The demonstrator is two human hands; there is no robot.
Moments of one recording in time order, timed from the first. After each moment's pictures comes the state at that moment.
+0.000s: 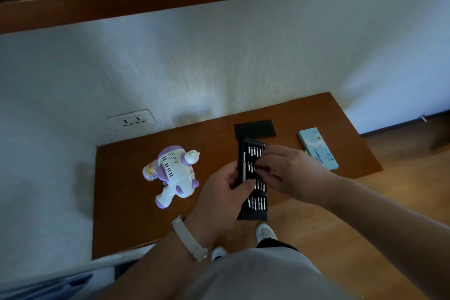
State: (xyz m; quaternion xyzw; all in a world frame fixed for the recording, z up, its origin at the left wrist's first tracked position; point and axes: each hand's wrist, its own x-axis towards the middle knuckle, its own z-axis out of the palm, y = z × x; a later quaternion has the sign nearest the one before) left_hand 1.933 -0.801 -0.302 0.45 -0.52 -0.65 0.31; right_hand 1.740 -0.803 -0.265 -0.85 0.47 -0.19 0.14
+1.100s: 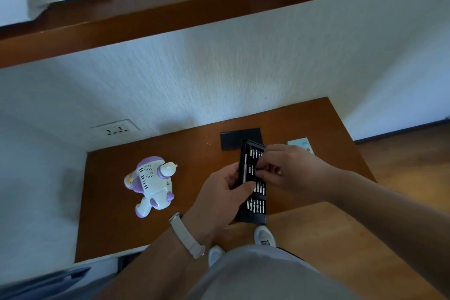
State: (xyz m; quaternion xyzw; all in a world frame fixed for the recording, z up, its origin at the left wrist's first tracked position) left_hand 1.840 -0.828 -0.273 0.49 -0.52 -0.64 0.26; right_hand 1.637 -0.853 -0.277 -0.81 0.50 -0.12 0.28
